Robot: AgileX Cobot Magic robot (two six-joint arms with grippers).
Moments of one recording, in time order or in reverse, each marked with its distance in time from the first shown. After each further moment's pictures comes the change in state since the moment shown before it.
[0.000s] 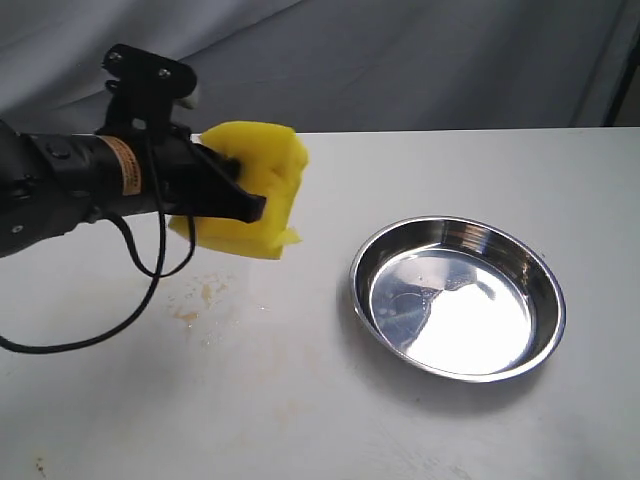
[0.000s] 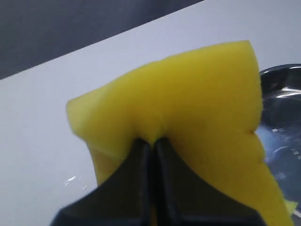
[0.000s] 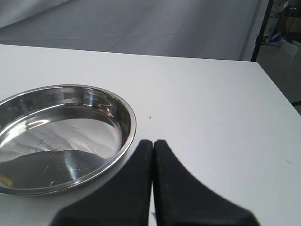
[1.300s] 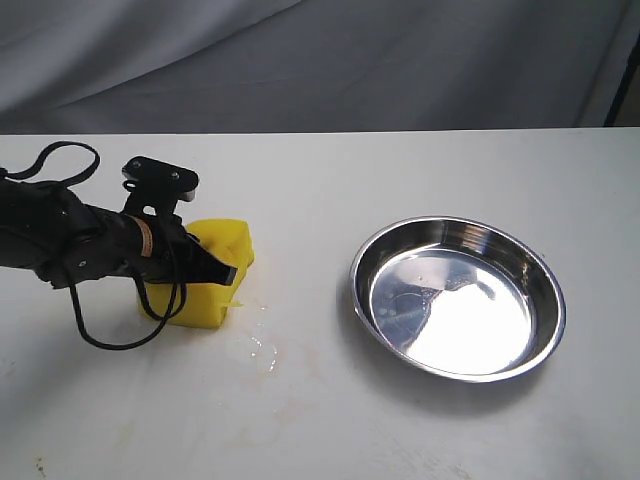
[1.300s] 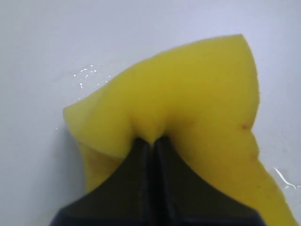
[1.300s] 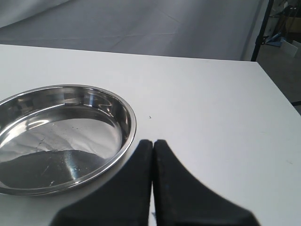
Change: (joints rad) left arm 0.167 0.373 -0.014 0.002 0.005 0.000; right arm 0.000 0.000 0.000 0.000 0.000 0.000
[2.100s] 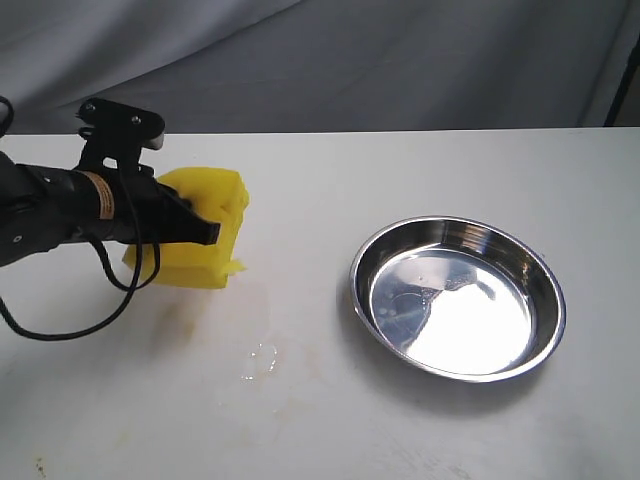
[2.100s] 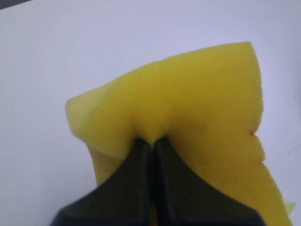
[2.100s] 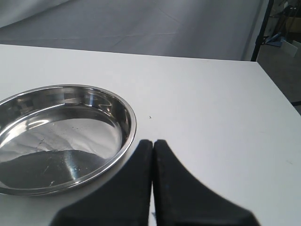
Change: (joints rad) left arm -0.005 -0.263 0.047 -0.001 0.029 0.000; right arm 0.000 0.000 0.000 0.000 0.000 0.000
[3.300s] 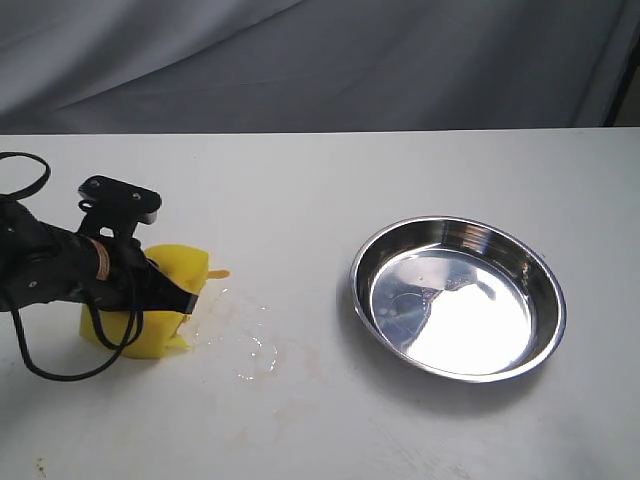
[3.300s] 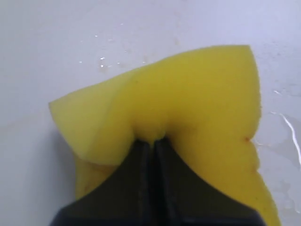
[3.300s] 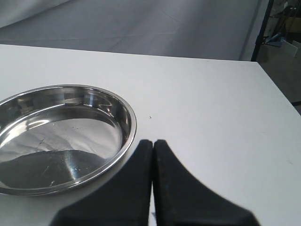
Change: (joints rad) left arm 0.031 0.139 0.086 0.019 0.063 -0.002; right arm 0.000 0.000 0.000 0.000 0.000 0.000
